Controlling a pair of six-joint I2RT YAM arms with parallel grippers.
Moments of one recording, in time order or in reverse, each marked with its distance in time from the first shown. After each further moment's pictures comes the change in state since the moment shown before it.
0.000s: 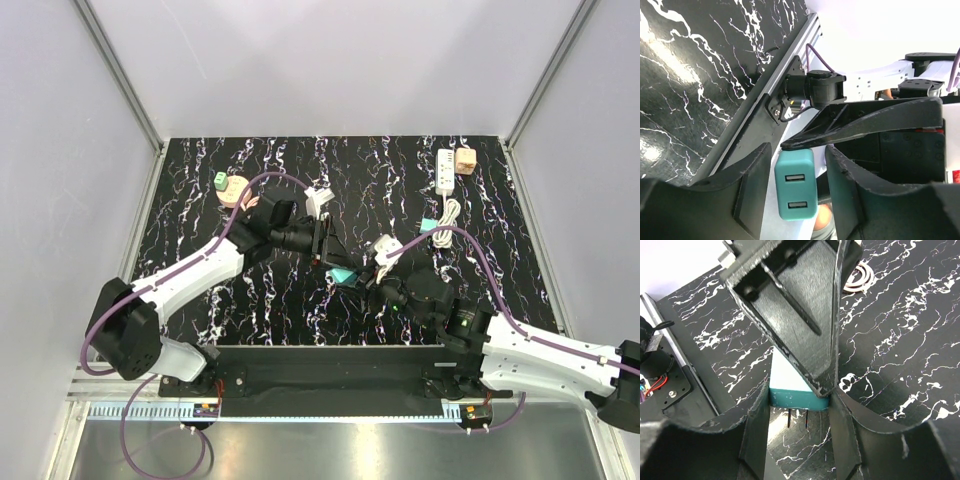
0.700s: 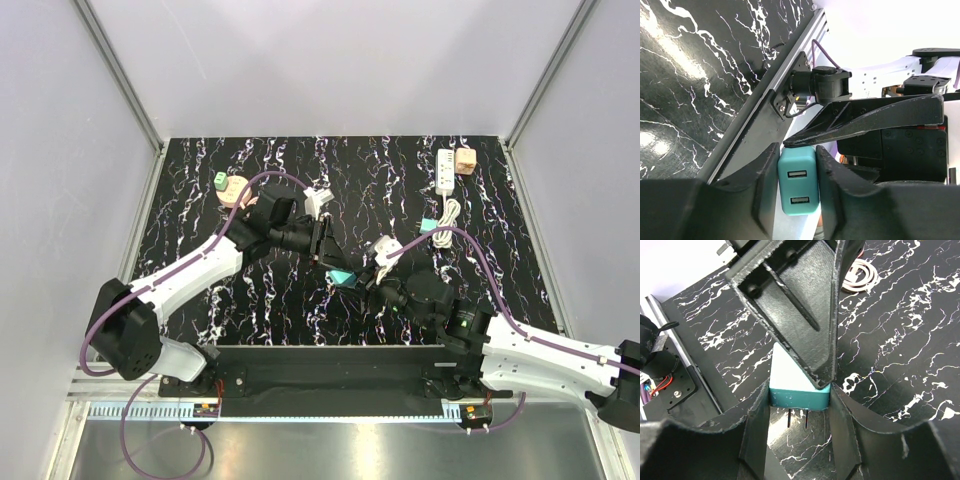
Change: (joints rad) left arm 0.010 0.000 0.038 -0.095 0.000 0.062; right arm 0.004 -0.003 -0.005 0.006 -0.003 0.014
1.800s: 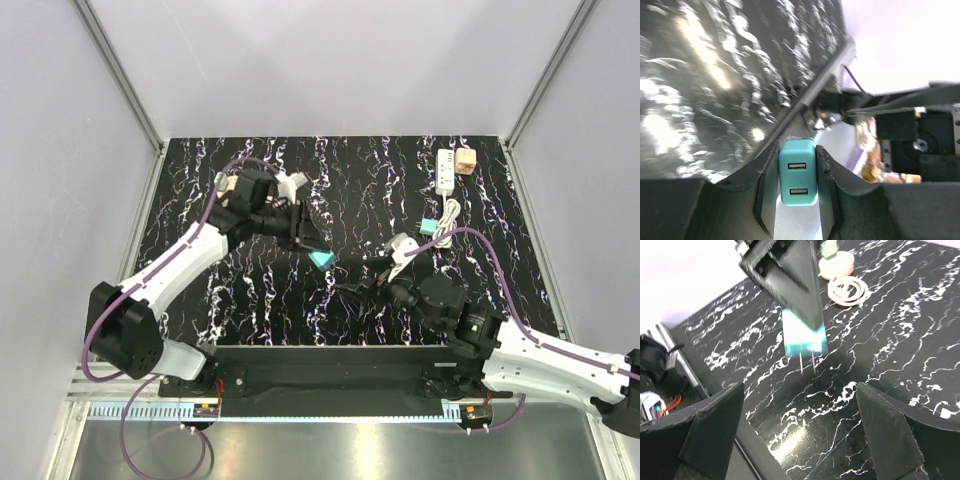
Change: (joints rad) left arm 0.147 -0.004 0.062 -0.175 -0.045 0.127; right arm 0.000 -0.073 -0.016 0.015 0.048 0.045
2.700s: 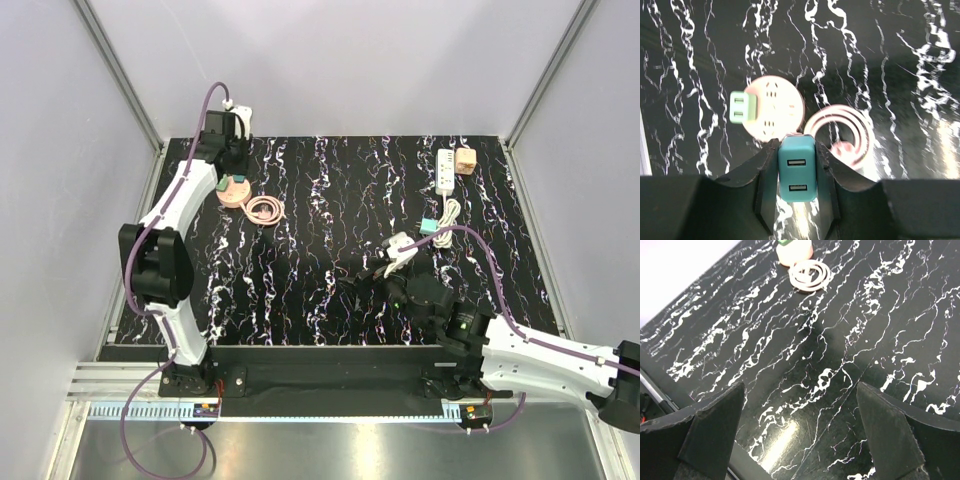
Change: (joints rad) left arm 0.346 0.450 0.578 -0.132 -0.868 0.710; right arm 0.000 0.059 -0.026 0.000 0.171 0.063
